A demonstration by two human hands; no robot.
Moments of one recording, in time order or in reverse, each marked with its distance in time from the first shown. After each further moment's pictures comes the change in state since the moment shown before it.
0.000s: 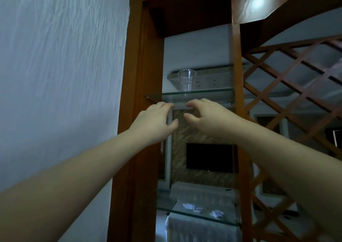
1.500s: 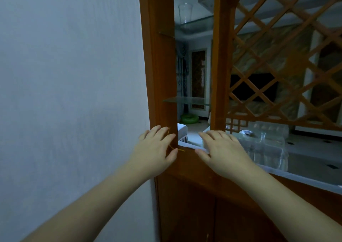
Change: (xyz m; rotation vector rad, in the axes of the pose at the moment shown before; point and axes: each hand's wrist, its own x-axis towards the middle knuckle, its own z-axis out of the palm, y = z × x) left_hand -0.355 0.282 -0.064 0.313 -0.516 -0.277; right_hand -0.422 0.033 -0.048 0.012 -0.444 -0.067
